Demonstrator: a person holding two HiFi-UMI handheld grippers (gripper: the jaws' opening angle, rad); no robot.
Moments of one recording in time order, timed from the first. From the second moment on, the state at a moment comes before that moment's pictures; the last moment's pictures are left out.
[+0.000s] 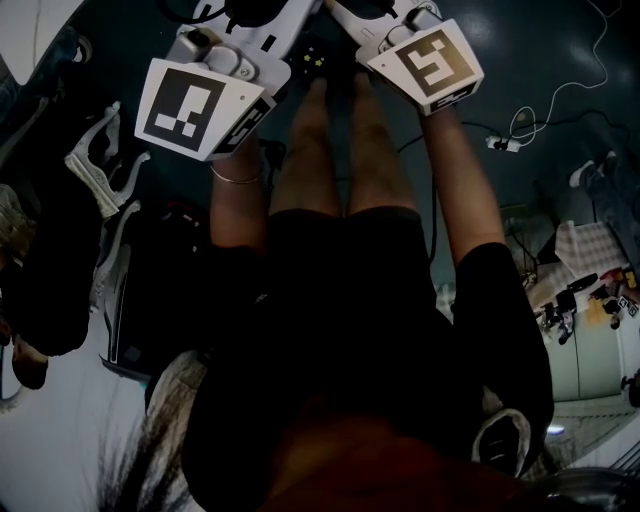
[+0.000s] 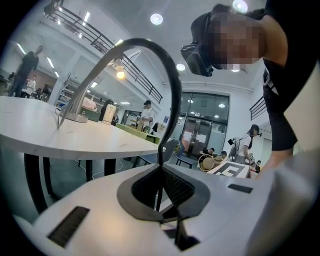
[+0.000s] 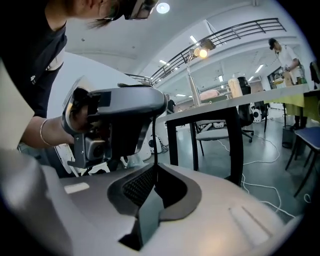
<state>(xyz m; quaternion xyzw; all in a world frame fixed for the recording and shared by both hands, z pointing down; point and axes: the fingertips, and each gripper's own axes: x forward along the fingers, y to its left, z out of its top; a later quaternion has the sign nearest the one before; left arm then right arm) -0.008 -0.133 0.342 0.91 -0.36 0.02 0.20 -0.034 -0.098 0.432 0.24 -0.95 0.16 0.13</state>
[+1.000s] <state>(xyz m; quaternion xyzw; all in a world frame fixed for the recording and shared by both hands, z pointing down) -0.002 -0.102 0.399 0.95 -0.28 0.11 0.11 0.007 -0.114 0.417 0.24 -0.91 0.33 0.01</state>
